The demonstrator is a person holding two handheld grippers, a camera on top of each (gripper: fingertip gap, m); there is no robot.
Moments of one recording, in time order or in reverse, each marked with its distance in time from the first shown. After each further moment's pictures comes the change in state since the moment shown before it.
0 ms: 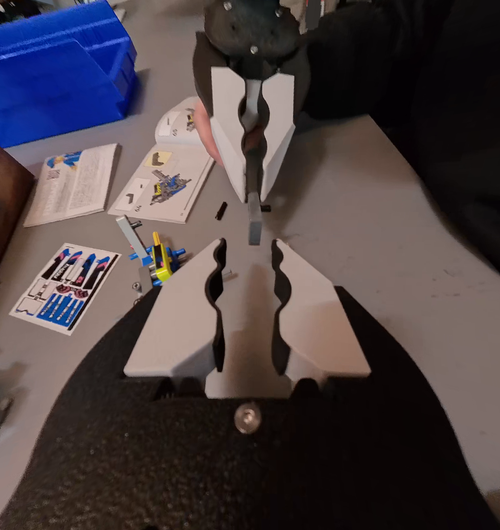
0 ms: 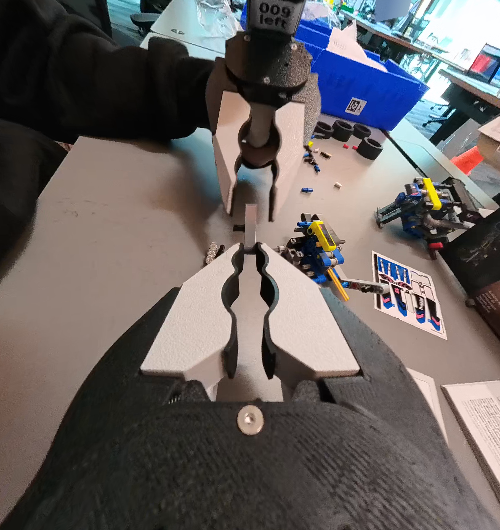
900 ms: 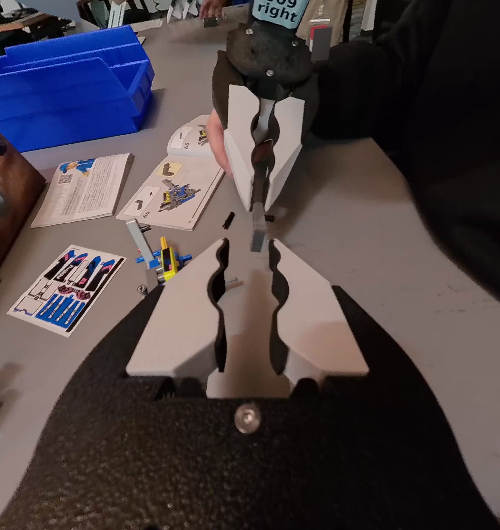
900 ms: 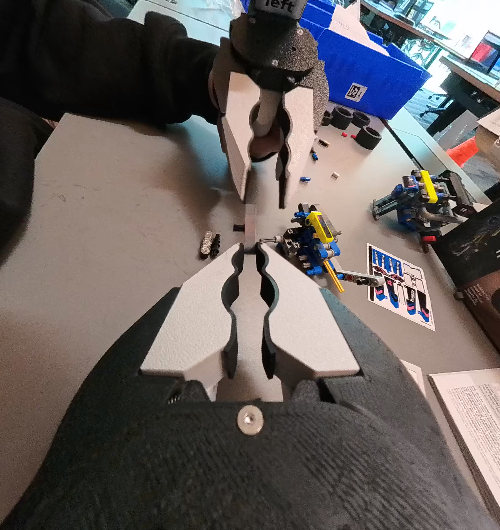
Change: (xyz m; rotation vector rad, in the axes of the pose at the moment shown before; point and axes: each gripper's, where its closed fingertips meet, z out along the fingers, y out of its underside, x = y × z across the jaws) left arm -0.007 -0.006 0.000 0.073 -0.021 -0.043; right arm 0.002 0.007 -0.001 -0.051 0.019 -0.033
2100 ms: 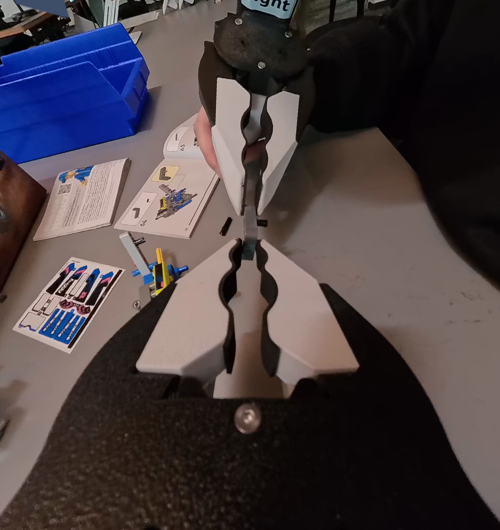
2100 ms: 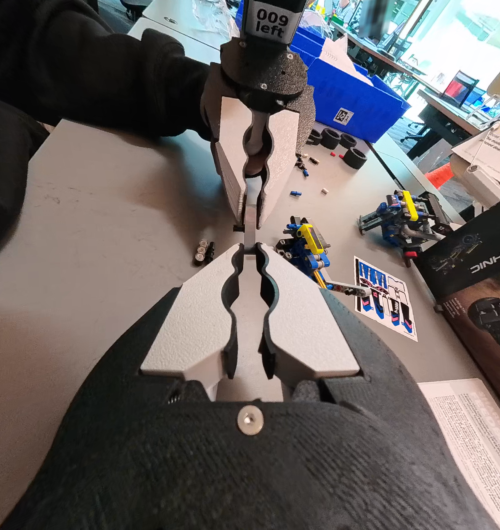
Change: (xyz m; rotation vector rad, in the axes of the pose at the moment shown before) left arm 0.005 -0.003 0.013 -0.034 -0.016 0.056; right arm 0.003 -0.008 -0.002 0.050 0.029 -0.053
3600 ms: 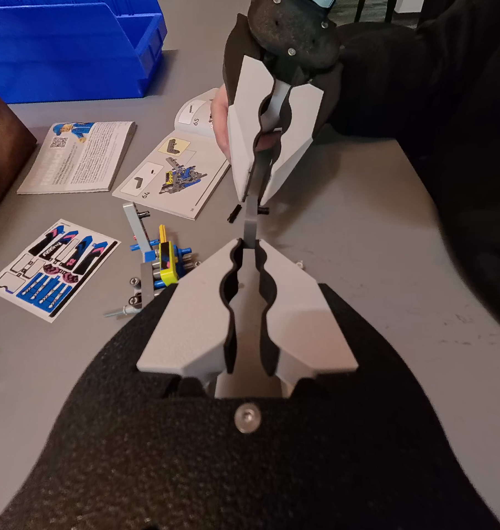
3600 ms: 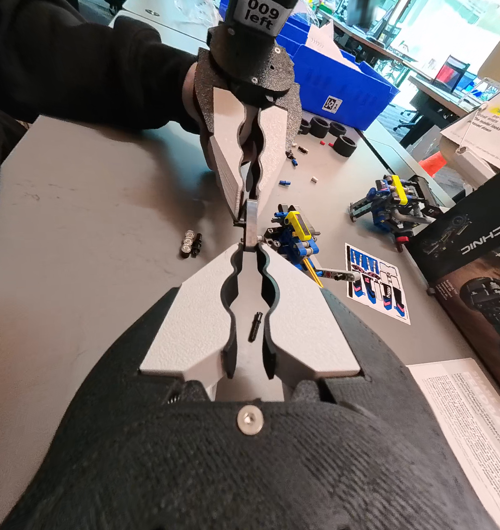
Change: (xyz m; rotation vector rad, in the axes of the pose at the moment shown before) left arm -0.010 0.008 0.002 -0.042 -0.021 -0.166; right arm 0.011 0.009 -0.003 -0.016 0.031 0.034
